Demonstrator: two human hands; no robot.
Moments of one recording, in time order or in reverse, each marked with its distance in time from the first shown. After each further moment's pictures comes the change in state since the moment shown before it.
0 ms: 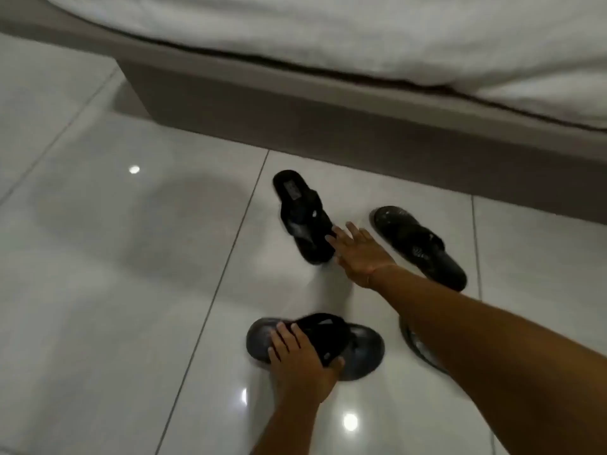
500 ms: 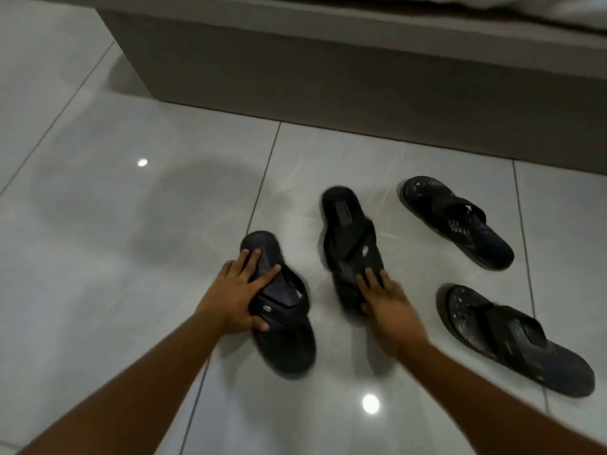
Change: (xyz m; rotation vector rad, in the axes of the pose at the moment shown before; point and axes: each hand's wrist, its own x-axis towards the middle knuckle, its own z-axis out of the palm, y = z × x) left_hand 0.124 -0.147 -0.111 0.534 0.058 0.591; right_hand -0.072 -0.054 0.130 0.174 0.101 0.223
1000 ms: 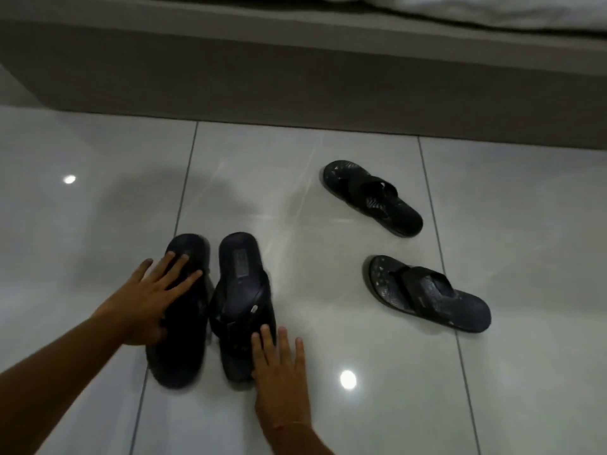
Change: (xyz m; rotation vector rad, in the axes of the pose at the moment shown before) left_hand -0.009 -0.026 -0.026 0.327 -0.055 0.147; right_hand -0.099 -0.126 0.053 0.092 0.114 0.176
